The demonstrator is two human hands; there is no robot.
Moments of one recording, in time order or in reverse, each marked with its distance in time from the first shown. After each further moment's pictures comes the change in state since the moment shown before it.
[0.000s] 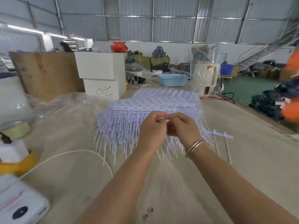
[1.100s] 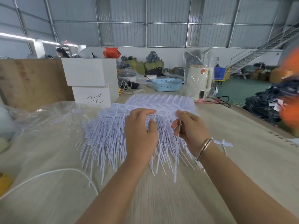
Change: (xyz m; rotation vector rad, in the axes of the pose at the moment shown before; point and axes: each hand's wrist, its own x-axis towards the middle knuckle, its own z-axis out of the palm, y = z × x) left_hand 0.024 -0.008 0.003 0.249 0.199 0.441; right_hand 0.043 0.000 -0.032 0.144 0.049 0.016
